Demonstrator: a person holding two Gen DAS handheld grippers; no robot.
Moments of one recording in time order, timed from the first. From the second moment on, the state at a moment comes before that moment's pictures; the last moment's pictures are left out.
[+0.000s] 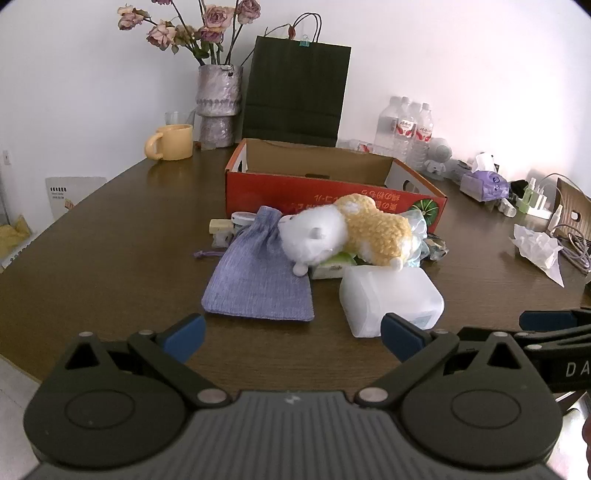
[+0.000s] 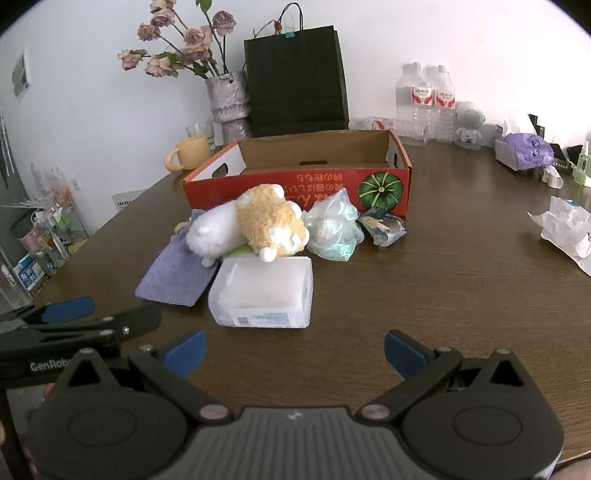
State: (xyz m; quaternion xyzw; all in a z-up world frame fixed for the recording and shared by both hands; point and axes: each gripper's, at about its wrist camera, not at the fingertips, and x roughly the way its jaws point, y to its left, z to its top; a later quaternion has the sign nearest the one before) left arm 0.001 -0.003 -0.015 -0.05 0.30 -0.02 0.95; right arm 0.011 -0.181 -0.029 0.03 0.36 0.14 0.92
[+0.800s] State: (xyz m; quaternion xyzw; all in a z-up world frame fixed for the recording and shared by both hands) left arm 0.040 0.039 -0.032 -0.06 0.30 0.00 0.95; right arm 0.053 -0.139 -0.057 0.00 0.36 0.14 0.92
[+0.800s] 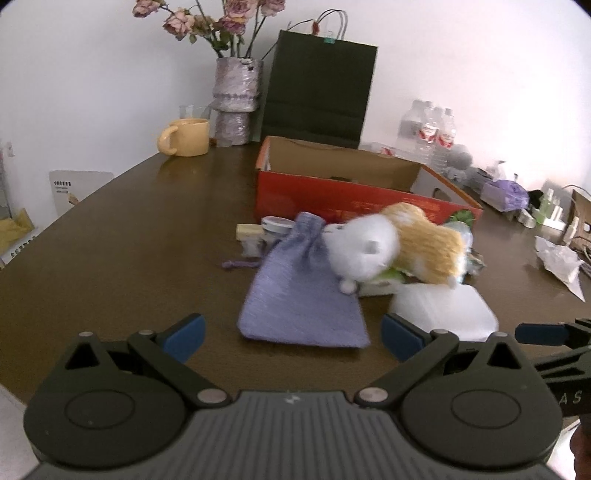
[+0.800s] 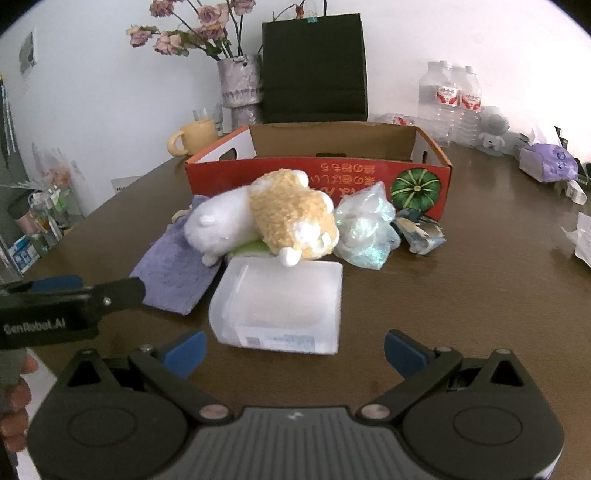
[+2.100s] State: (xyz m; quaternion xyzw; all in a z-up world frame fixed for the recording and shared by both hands) left arm 0.049 0.045 0.006 -0.03 0.19 -0.08 0.98; right arm 0.042 -0.148 -0.041 0.01 0.25 0.16 0.95
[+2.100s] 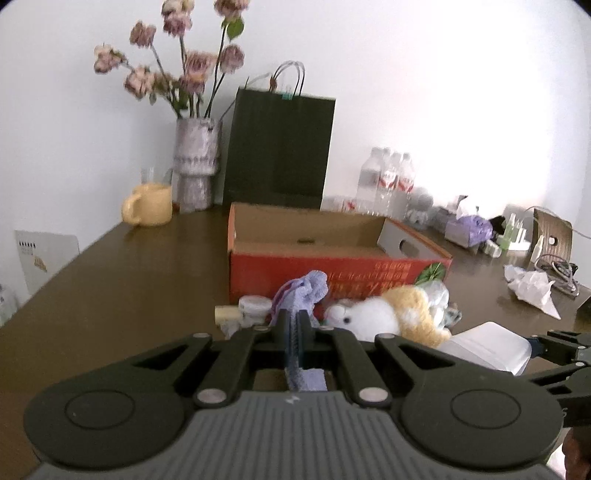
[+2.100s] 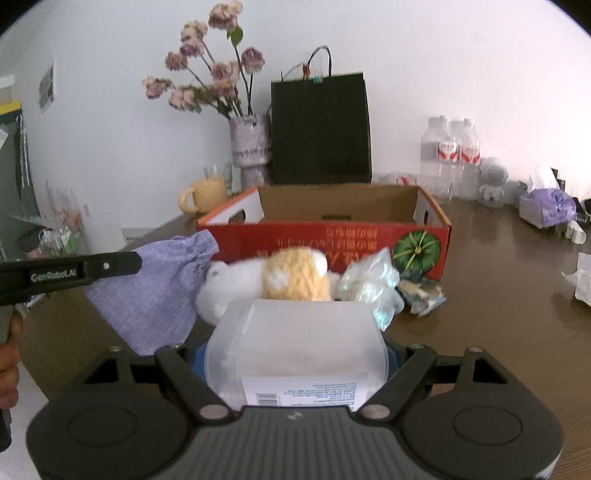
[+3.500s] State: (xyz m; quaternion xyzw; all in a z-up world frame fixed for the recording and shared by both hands) left arm 0.069 0.064 -0.018 -0.10 0.29 -0.10 0.95; right arm 0.041 -0.171 -0.036 0.04 0.26 0.18 0.95
